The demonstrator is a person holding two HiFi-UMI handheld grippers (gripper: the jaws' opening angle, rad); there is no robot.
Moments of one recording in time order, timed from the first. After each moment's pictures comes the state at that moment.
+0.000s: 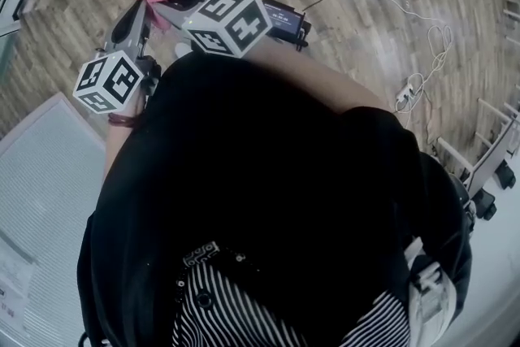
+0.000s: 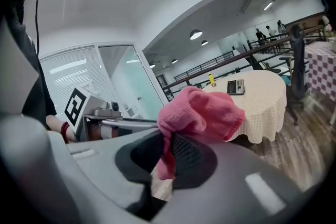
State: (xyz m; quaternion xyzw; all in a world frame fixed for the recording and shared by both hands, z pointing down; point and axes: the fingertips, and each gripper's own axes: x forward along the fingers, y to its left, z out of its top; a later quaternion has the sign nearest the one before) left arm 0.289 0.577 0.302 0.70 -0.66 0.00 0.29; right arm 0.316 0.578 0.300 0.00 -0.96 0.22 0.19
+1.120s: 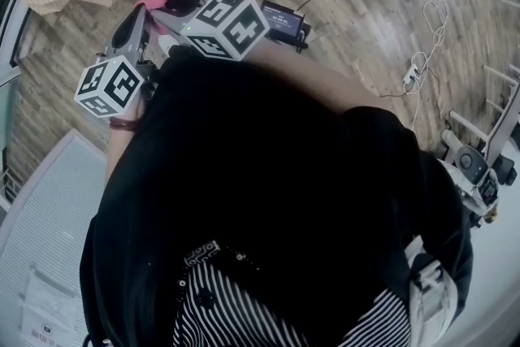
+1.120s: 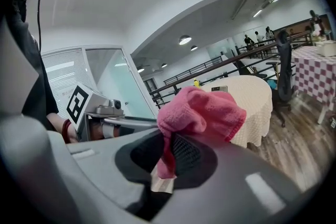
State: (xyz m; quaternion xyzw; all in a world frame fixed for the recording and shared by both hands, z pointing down) left arm 0.274 0.448 0.305 0.75 -0.60 0.03 0.29; right arm 0.299 0.457 0.301 0.07 -0.95 0.23 0.19
